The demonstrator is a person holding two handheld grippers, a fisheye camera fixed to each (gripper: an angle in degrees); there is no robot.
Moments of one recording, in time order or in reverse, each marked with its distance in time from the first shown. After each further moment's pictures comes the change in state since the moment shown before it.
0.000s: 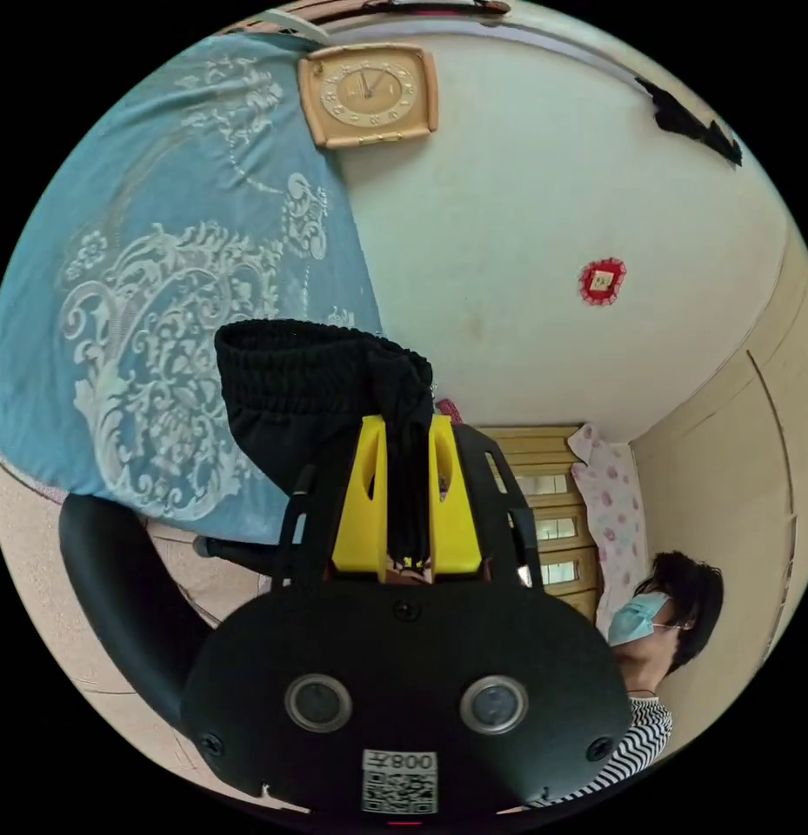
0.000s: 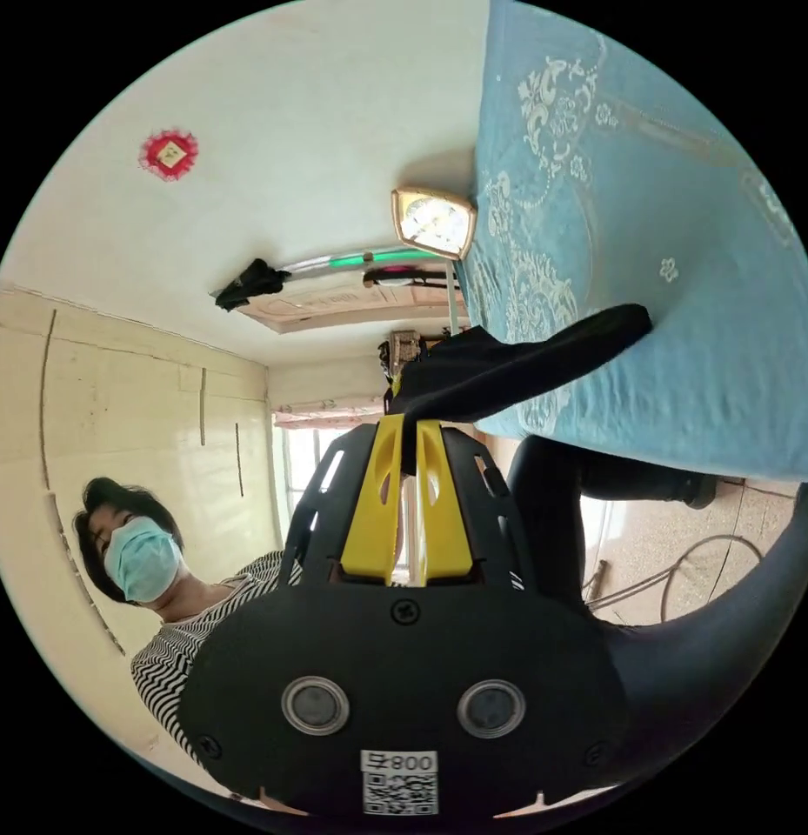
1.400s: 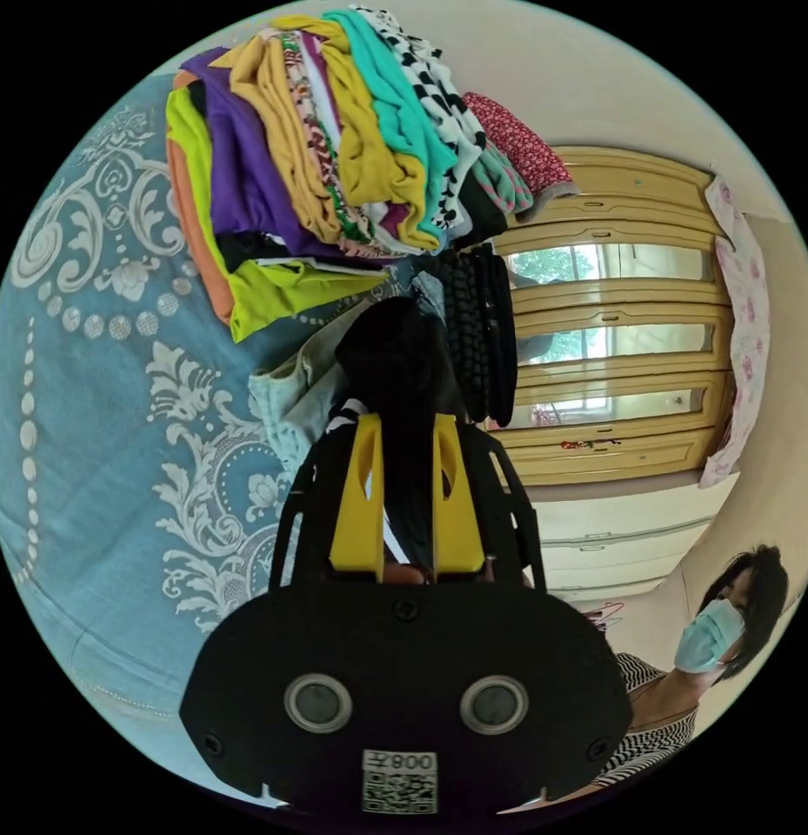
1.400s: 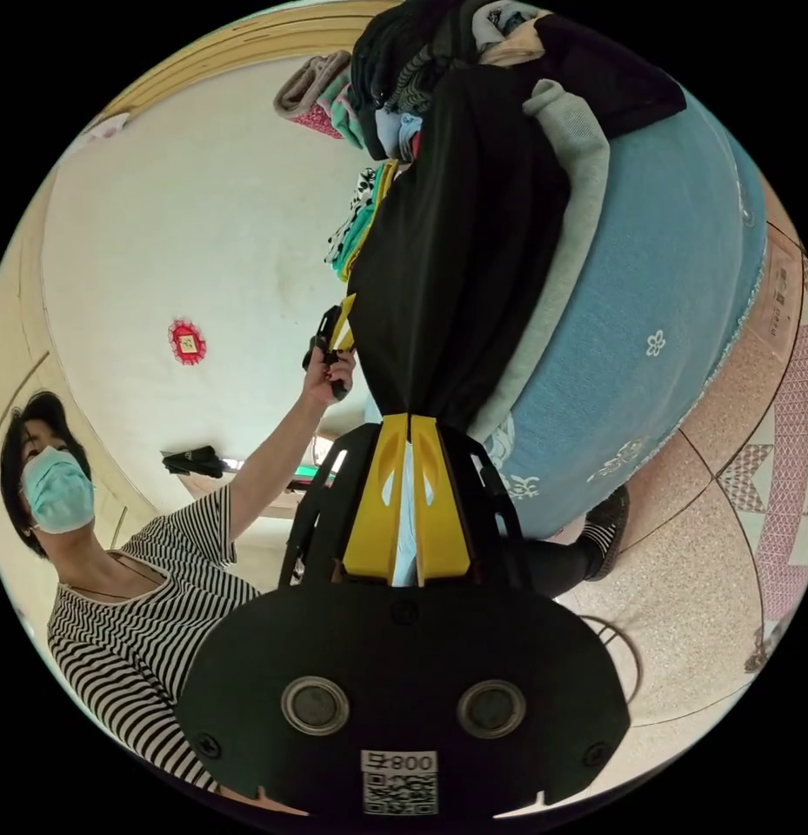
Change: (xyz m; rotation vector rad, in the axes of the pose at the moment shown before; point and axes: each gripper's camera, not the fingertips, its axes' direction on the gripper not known) left arm 0.466 0.003 0.829 -0.957 -0.192 0.387; right arm -0.021 0.246 -0.576 0.779 0.357 -0.024
